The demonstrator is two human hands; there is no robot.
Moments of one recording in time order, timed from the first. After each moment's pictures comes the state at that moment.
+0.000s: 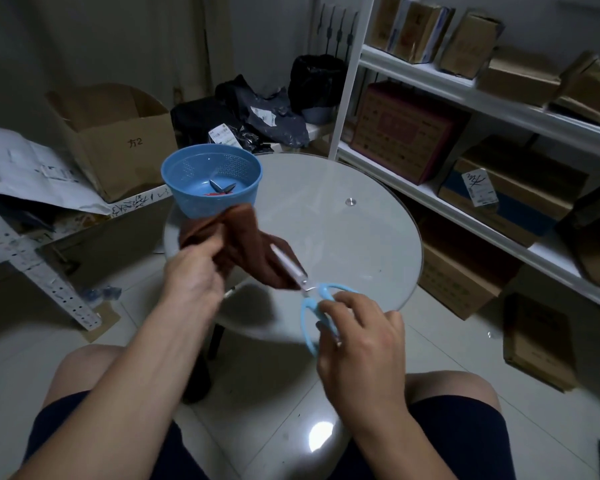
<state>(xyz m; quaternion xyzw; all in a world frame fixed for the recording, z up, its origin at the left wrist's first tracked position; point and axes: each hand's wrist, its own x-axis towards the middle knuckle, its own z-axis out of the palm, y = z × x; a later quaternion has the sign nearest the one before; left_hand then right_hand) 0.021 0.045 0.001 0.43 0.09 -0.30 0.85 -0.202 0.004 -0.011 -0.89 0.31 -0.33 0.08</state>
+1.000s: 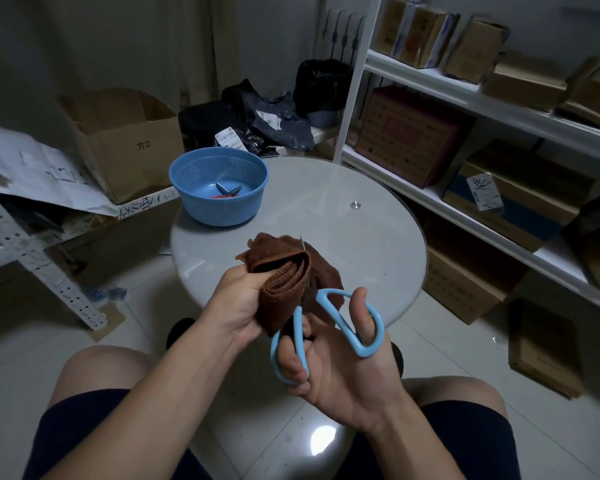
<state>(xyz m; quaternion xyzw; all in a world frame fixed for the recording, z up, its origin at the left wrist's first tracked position) -0.039 0.052 0.011 0.49 -0.07 -0.44 0.75 -0.190 0.001 -0.014 -0.30 0.08 -0.05 0.95</state>
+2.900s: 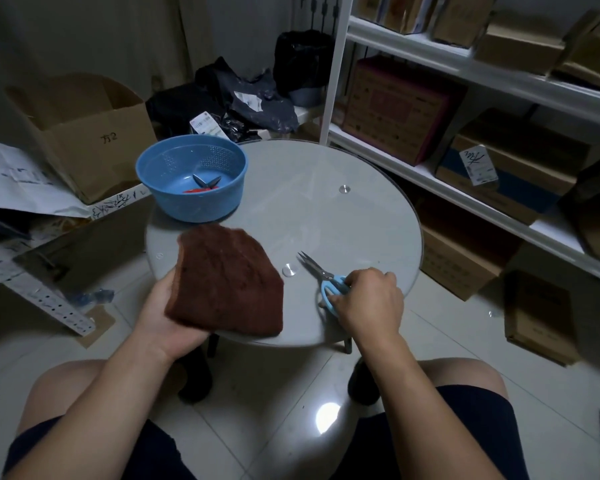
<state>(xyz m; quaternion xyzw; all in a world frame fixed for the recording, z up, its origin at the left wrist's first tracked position) 0.035 0.077 -0.046 0.38 0.04 -0.52 0.76 -0.161 -0.096 -0.060 -0.82 0.55 -0.09 0.13</state>
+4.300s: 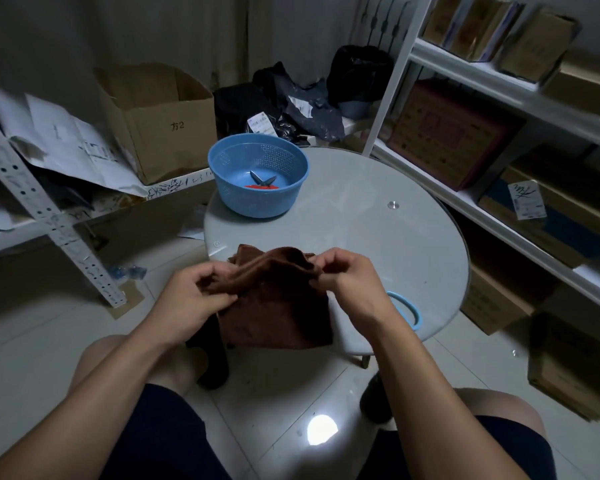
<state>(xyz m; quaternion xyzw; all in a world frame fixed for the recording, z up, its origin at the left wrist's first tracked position) 0.076 0.145 -0.049 0.71 -0.31 -0.26 0.57 -0.079 -0.051 -0.026 -0.68 0.33 -0.17 0.63</state>
